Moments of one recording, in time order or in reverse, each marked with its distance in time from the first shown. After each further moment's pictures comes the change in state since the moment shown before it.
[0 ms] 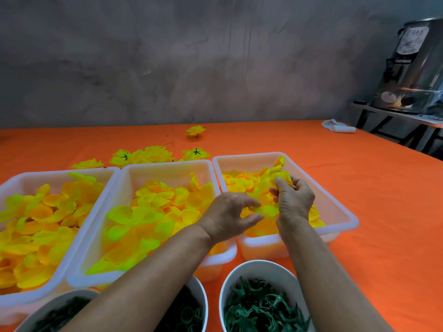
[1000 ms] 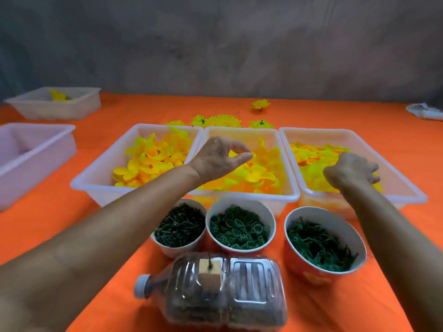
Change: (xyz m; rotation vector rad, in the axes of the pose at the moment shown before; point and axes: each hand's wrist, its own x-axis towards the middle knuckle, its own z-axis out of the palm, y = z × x) left_hand -0.098 0.017 -0.142 0.059 0.149 -0.352; right_hand -0.043 -0.032 -0.003 -1.423 -0.207 -0.170
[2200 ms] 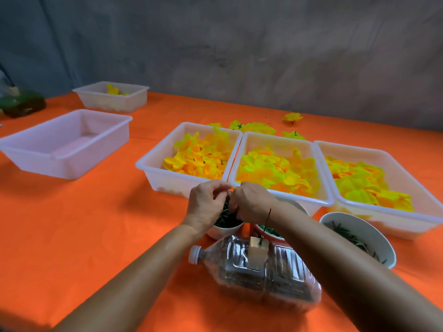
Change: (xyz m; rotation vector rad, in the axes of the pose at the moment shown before) left_hand -0.141 -0.028 -0.020 -0.148 0.390 -0.444; right_hand -0.207 -0.117 0.015 -0.440 -0.389 -1.376
